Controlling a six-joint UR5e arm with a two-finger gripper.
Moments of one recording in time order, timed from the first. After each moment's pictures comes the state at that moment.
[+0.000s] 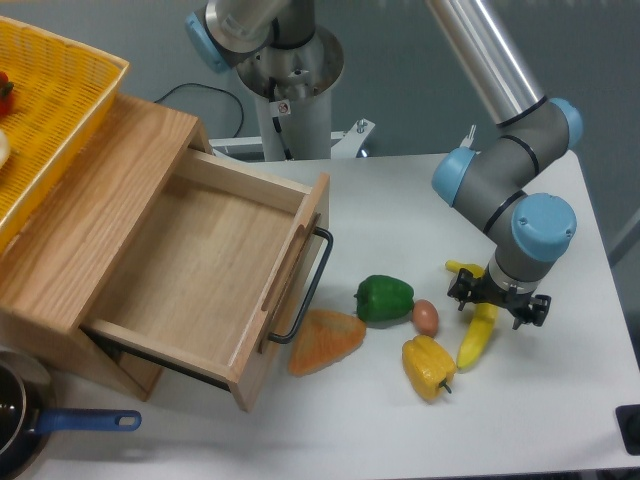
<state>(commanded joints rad) 2.77 -2.22 -1.50 -0.98 1.55 1.09</state>
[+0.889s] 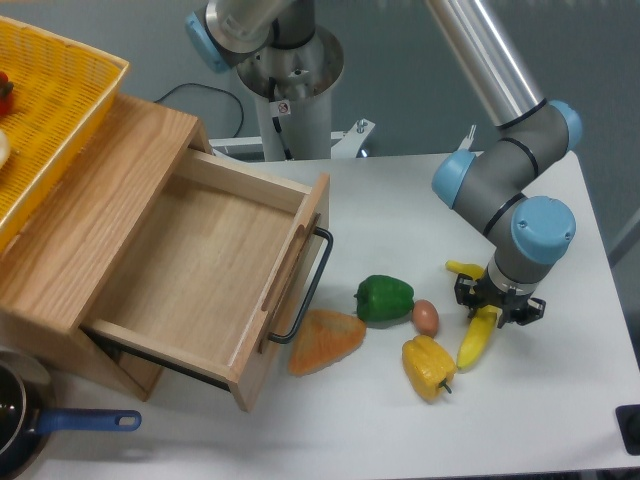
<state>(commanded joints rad) 2.77 -2.22 -1.50 -0.98 1.55 1.09</state>
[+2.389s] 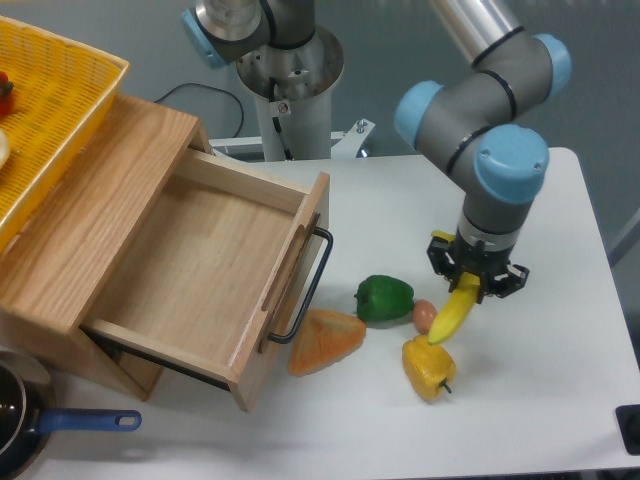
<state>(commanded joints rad) 2.64 -1.94 -1.50 -1.16 1.54 1.09</state>
